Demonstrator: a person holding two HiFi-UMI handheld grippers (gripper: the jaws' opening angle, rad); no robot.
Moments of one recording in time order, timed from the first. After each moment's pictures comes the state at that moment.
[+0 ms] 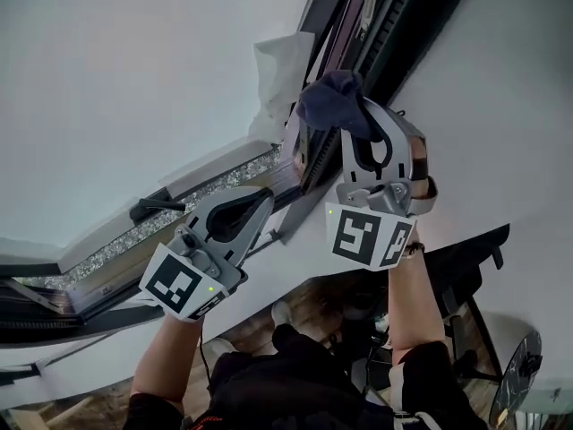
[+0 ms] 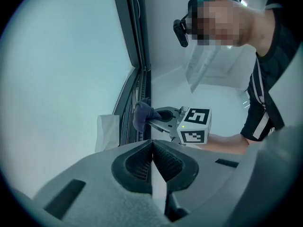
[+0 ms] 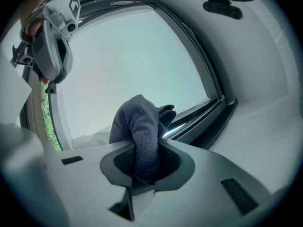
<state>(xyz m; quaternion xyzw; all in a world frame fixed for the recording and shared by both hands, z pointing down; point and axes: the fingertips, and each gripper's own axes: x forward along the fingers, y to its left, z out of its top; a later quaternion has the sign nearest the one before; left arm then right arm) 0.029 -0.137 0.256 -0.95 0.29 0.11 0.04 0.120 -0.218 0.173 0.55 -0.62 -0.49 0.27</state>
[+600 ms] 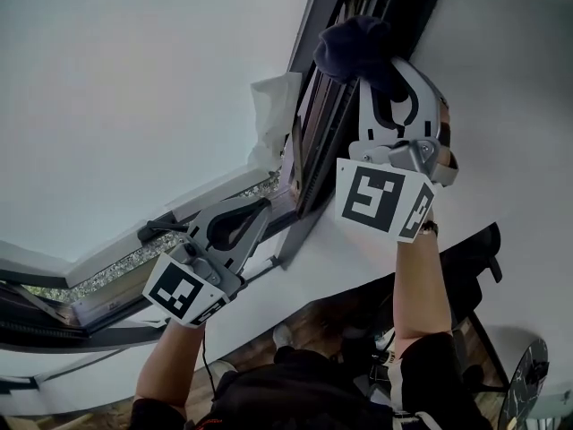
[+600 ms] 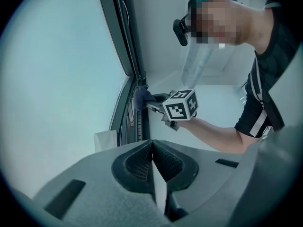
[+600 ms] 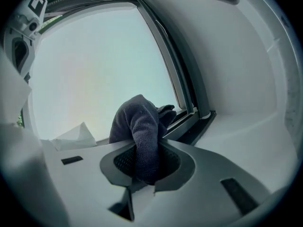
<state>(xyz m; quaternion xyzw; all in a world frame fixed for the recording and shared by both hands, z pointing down) 0.028 -0.129 0.211 -0.94 0.29 0.13 0.09 0.131 -0.215 0.039 0.61 -0.57 -0.52 0.22</state>
